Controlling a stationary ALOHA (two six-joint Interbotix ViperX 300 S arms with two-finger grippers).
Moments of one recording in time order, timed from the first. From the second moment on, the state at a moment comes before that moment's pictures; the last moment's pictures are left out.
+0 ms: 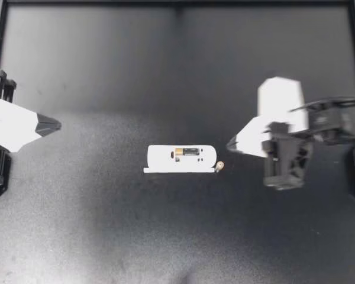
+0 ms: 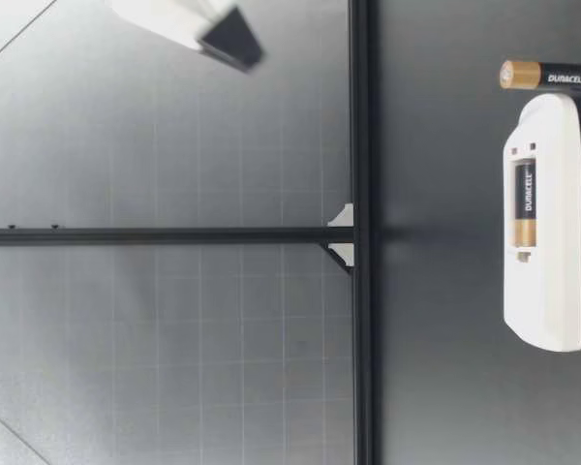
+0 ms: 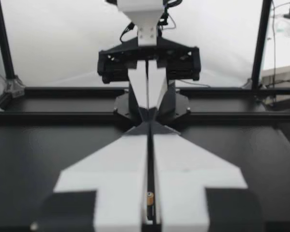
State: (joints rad) left arm 0.01 -0.94 1.19 0.00 -0.30 0.01; right arm -0.05 -0.34 0.74 -0.03 0.42 0.09
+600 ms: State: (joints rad) left arm 0.01 -0.93 1.21 0.00 -0.30 0.01; right arm -0.05 -0.16 0.68 -0.03 0.51 0.08
